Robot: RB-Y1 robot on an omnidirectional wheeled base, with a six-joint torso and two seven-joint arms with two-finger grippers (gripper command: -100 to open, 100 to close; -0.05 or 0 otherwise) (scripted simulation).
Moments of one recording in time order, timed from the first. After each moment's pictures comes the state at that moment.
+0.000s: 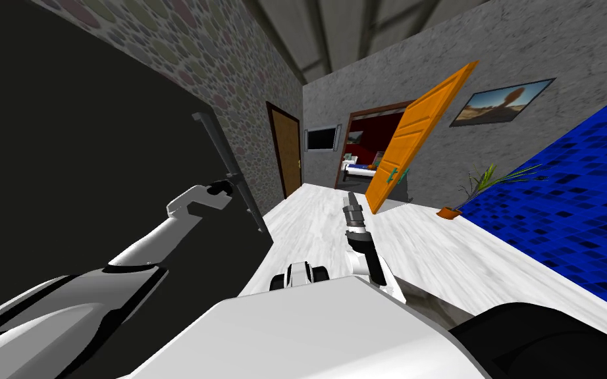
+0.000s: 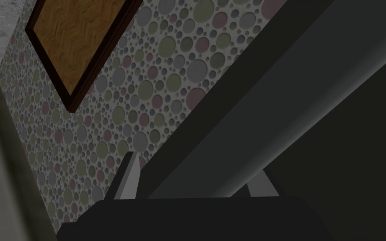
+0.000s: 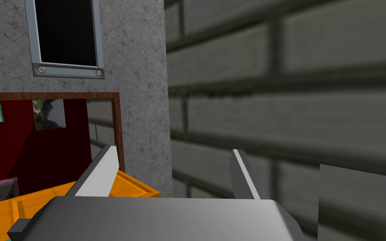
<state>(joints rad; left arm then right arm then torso) -0.58 0.90 -0.14 -1.54 0.08 0.61 -0.08 0.45 0.00 -0.02 -2.26 0.10 -0.44 0.11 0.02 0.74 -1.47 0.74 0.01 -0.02</state>
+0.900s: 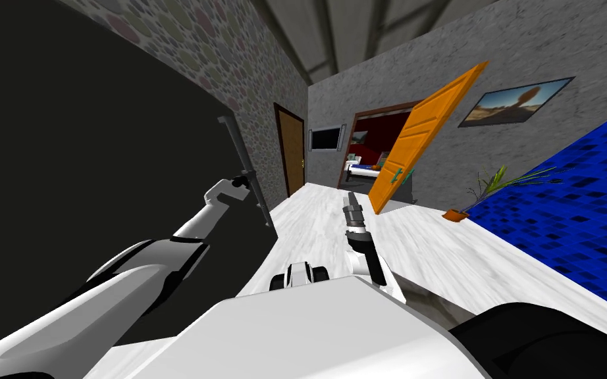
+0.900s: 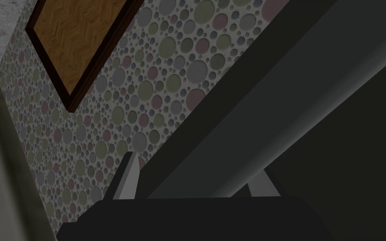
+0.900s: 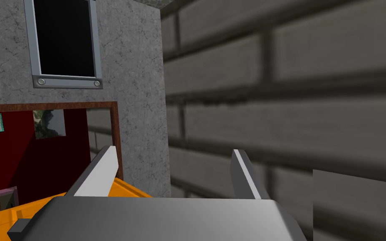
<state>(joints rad) -0.81 0.70 -0.20 -1.32 -0.03 0.60 -0.13 0.45 0.00 -0.02 -2.26 0.10 -0.44 0.11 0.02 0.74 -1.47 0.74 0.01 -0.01</state>
